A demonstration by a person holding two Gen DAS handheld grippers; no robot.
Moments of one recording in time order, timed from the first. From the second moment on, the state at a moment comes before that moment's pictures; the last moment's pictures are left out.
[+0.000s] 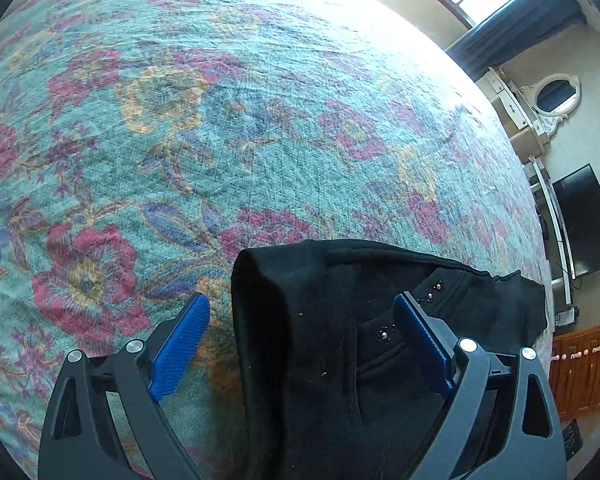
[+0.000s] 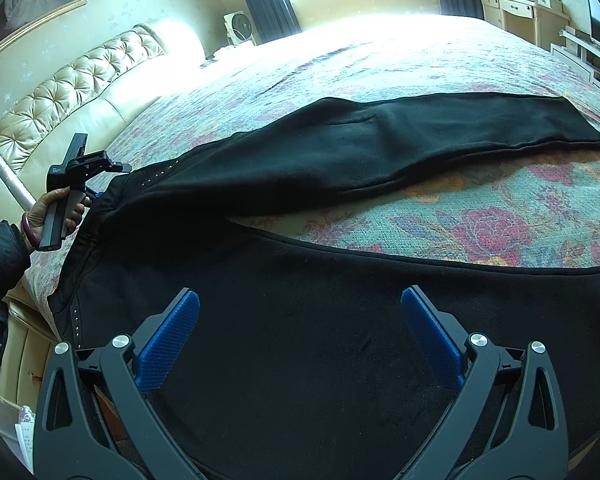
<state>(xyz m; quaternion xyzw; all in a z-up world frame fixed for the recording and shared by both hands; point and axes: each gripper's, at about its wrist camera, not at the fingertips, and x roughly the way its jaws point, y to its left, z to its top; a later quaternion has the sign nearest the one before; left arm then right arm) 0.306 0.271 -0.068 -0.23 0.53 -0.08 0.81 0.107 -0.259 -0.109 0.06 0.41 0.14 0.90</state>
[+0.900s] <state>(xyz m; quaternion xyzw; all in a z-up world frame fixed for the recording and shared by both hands) 0.327 0.286 -0.098 -0.31 0.53 -0.09 0.79 0.421 -0.200 -0.106 -0.20 0.50 0.35 0.77</state>
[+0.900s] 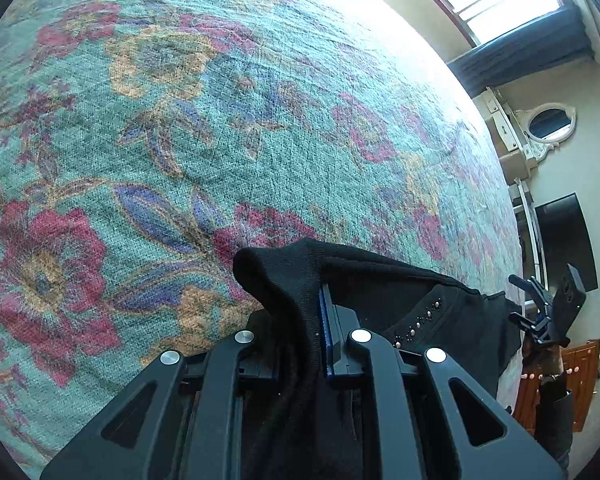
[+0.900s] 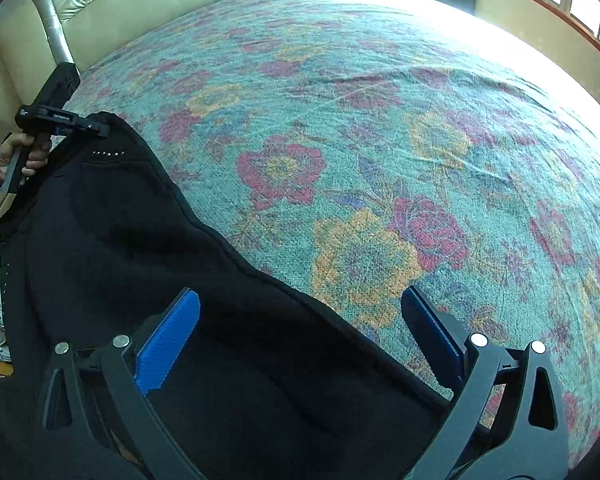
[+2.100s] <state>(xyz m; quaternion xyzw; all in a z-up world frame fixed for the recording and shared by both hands) 0.027 0.290 -0.087 -0.39 0.43 -0.10 0.81 0.032 -0.259 -0.106 -0.10 0.43 0.29 0.85</state>
